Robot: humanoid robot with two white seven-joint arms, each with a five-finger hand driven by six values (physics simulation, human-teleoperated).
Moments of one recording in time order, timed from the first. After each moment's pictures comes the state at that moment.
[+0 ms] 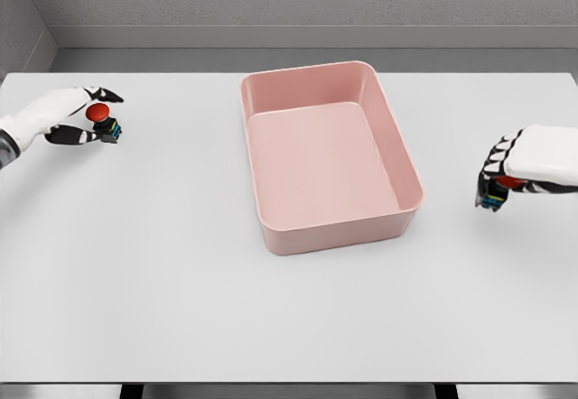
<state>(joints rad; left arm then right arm) -0.74 0.62 -0.56 -0.68 -0.40 -0.61 -0.17 -0.83 -1.32 0.97 -1.70 0.22 -0.61 0.36</state>
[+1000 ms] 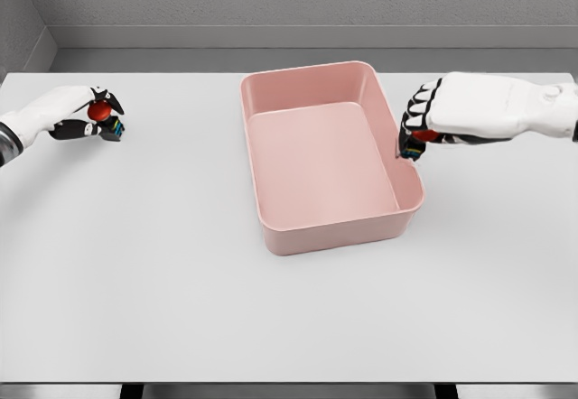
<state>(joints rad) -0.75 0.62 -0.56 -0.70 -0.39 -0.61 -0.19 -0.98 -1.06 0.96 -1.68 0.24 -0.61 0.37</state>
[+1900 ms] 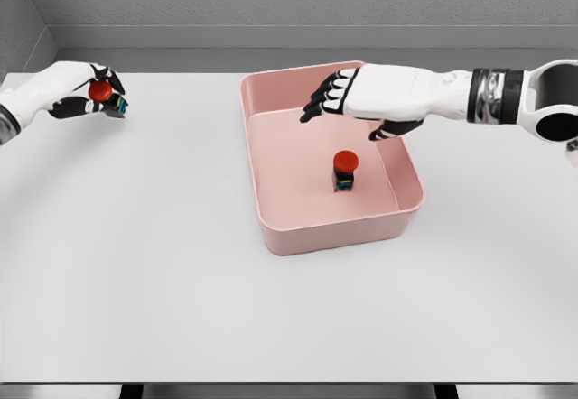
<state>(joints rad) -0.79 0.63 -0.55 -0.76 -0.39 -0.61 -0.19 -1.00 -0.74 0.96 -1.46 0.29 -0.61 0.41</state>
